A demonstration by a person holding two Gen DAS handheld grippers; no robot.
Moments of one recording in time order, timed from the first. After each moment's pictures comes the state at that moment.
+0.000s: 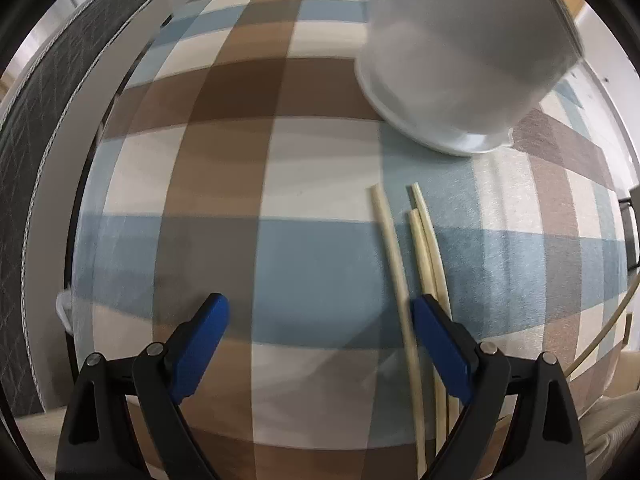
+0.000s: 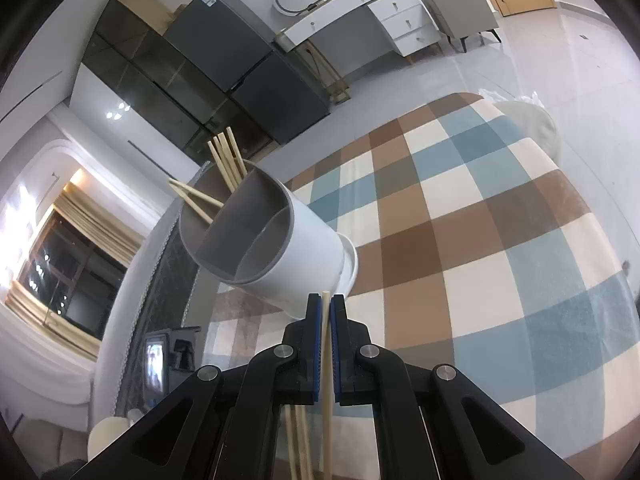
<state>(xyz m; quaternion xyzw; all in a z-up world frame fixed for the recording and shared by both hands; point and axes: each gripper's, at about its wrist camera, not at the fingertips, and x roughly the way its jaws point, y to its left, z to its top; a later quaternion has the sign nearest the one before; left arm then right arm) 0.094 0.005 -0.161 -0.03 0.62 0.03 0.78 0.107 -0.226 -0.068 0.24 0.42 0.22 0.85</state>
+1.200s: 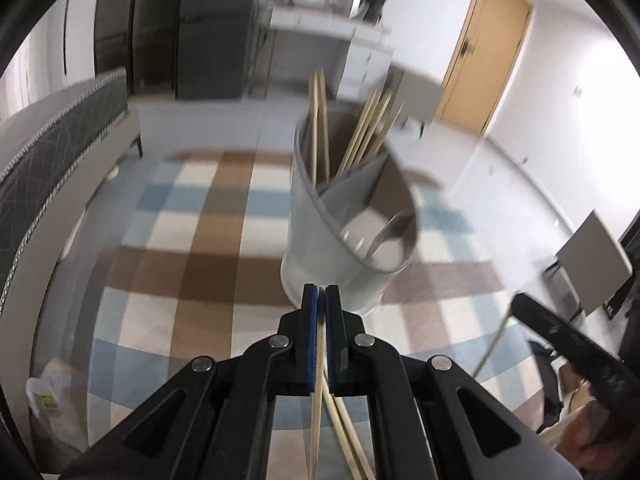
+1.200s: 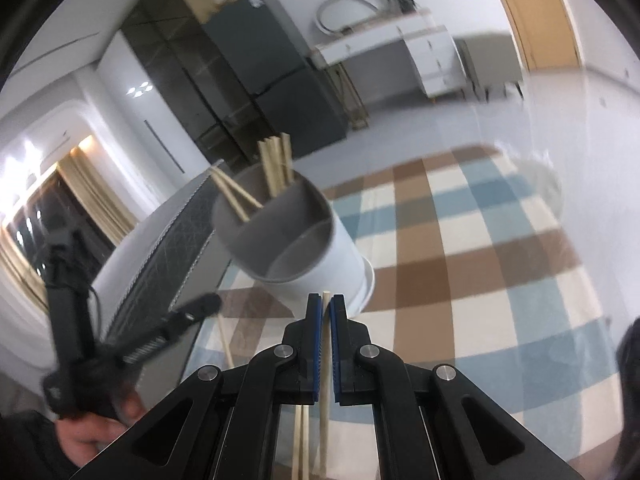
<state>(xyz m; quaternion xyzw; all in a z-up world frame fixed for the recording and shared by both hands) 0.092 0.002 -0.041 -0.09 0.39 -0.07 0.92 0.074 -0.198 -0.037 0.15 0.36 0.22 0.89</state>
